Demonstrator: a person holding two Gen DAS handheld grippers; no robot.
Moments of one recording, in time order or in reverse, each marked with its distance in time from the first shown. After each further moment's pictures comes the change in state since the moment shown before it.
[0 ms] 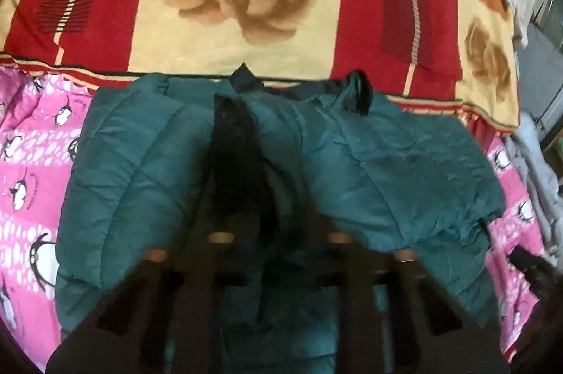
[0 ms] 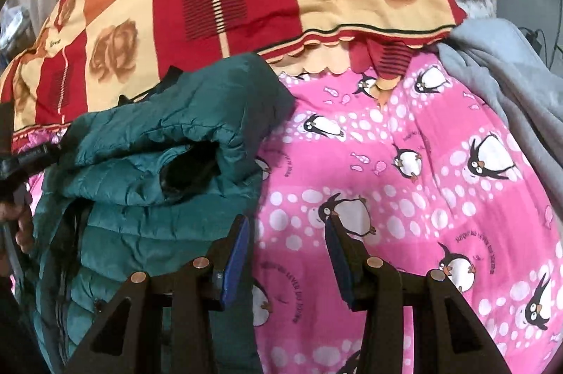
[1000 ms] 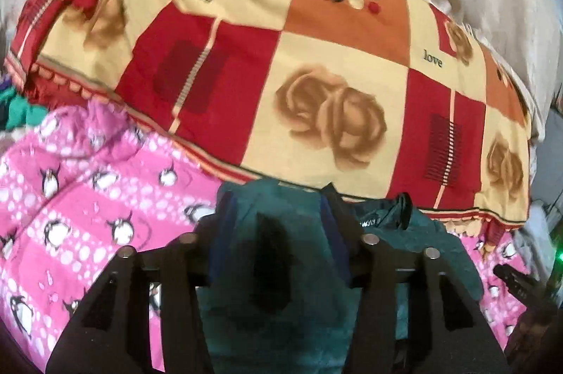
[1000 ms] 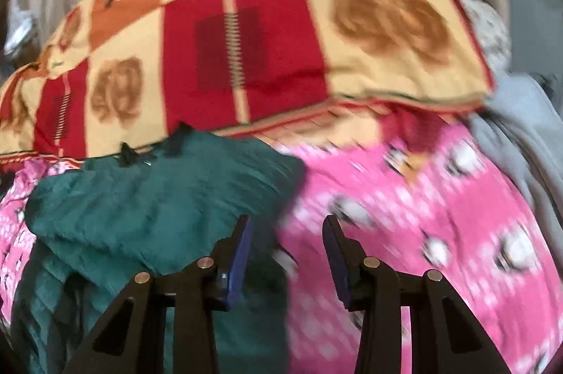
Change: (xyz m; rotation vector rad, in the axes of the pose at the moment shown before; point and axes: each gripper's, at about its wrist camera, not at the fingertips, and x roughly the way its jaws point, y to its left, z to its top) left arm -0.109 0.066 0.008 -0.146 -0.372 0.140; right arm 0.036 0.050 0.075 -0.089 -0.166 0.022
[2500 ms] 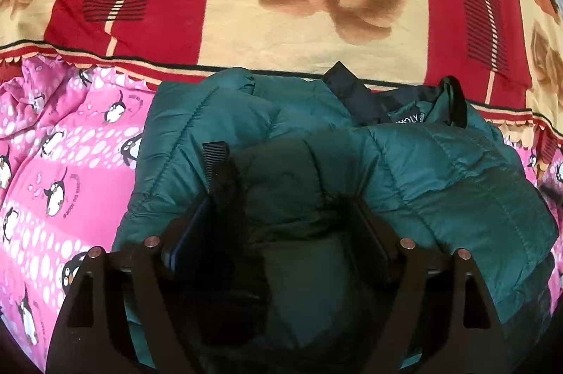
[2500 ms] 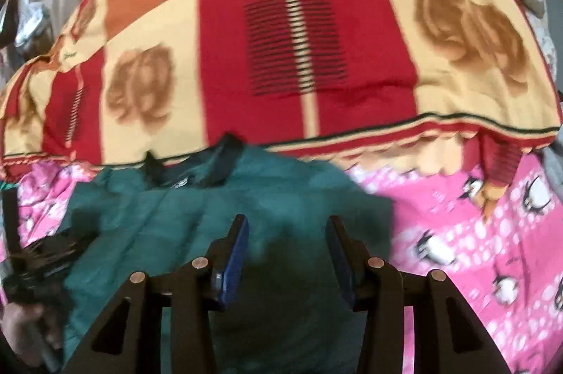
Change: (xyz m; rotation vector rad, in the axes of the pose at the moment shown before) left arm 0.123 -0.025 -0.069 0.144 0.317 0.078; right arm 0.056 0.069 0.013 -0.023 0.117 0.095
